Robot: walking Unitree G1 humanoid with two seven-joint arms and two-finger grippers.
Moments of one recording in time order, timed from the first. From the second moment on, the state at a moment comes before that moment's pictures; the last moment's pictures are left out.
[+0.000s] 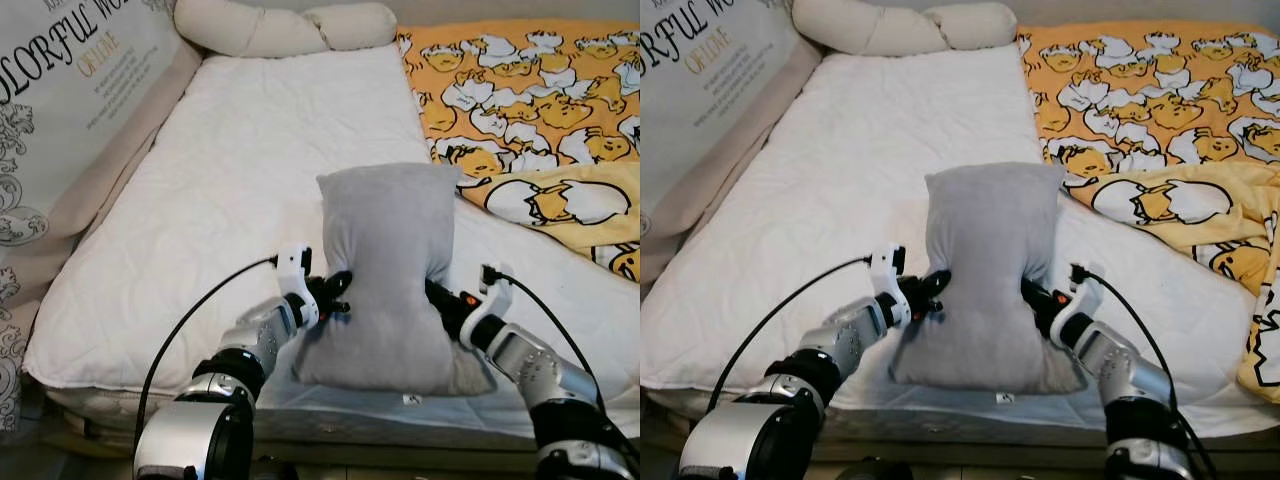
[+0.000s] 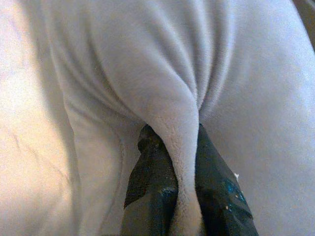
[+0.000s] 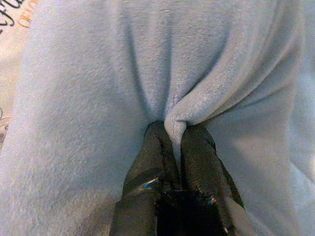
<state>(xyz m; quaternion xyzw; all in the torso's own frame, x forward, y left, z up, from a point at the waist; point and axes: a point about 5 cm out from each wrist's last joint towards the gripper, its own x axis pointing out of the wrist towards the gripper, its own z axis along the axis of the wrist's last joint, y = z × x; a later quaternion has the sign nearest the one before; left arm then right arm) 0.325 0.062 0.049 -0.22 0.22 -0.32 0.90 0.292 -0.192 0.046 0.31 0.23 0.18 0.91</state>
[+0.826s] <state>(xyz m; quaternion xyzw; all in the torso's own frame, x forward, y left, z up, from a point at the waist) 0.308 0.106 0.138 -0.08 0.03 -0.25 0.97 0.300 -0.149 0.137 0.21 0.06 0.13 0.97</state>
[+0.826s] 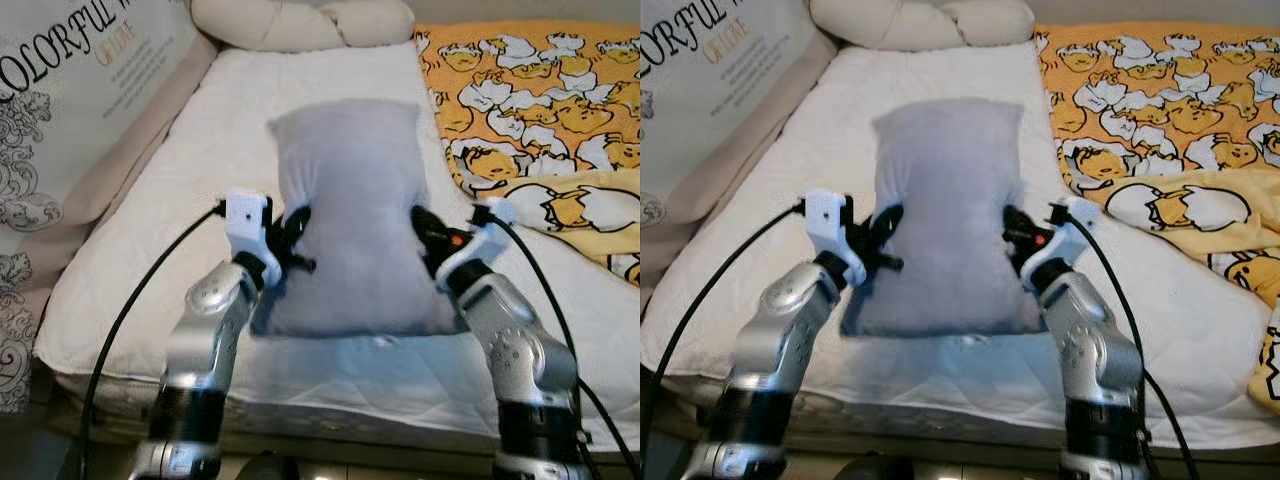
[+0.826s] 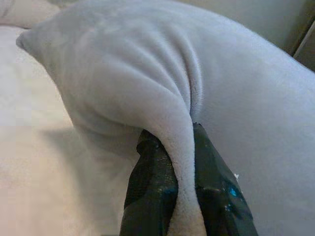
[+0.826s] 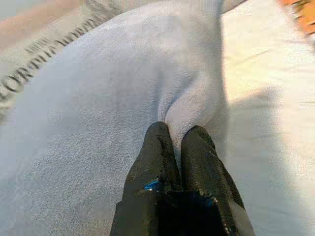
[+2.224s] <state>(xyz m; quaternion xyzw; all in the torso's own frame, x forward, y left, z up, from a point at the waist) 0.284 0.117 0.143 0.01 0.06 -0.18 0.98 0.287 -0.127 0.125 0.14 0.08 0.11 0.98</state>
